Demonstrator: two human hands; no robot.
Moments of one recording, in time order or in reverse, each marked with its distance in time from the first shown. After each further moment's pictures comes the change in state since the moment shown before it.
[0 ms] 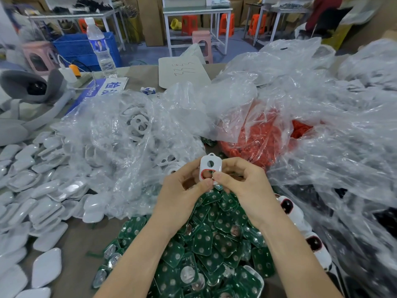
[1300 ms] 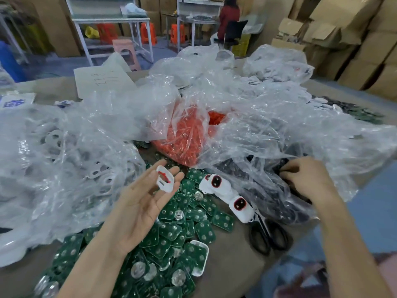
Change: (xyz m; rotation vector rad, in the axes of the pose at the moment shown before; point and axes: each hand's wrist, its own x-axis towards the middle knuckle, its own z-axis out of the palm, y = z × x) left_hand -0.017 0.016 0.024 -0.800 -0.332 -0.385; right_hand -0.086 0.001 -0.198 -1.034 0.611 0.427
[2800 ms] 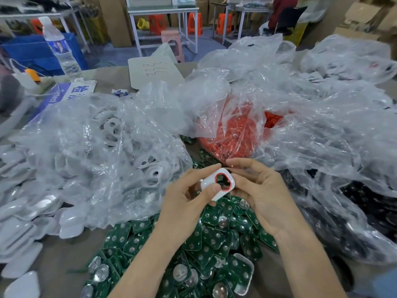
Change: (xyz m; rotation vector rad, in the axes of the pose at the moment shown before) left_hand 0.001 -0.007 -0.001 0.750 0.123 0.410; right_hand -0.073 -0.142 0.072 1.310 -0.600 -0.239
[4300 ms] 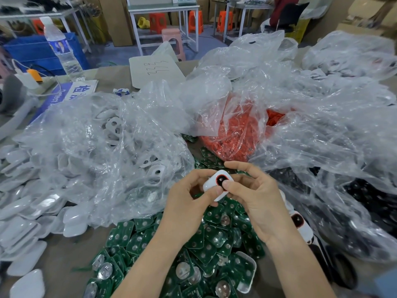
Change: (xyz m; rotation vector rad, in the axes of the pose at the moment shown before) left_hand 0.001 -0.006 -0.002 0.091 -0.001 -0.093; right_hand -0.007 0.013 0.012 -0.012 0.075 0.007
